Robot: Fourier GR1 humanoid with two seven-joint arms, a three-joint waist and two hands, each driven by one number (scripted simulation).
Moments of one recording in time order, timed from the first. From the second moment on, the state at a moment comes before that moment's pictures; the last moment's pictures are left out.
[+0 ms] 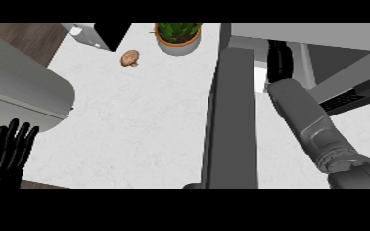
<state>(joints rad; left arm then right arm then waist) 0.30 0.13 0.30 -1.77 0.22 -0.43 -0.33 -1.04 -0.19 -0.08 -0.06 0.20 -0.79 -0.71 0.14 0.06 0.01</state>
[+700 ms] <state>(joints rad) 0.33 0.10 0.30 -1.77 0.19 -0.42 -0.38 -1.00 -0.18 -0.12 -0.08 0.17 -0.72 -0.75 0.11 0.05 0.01</state>
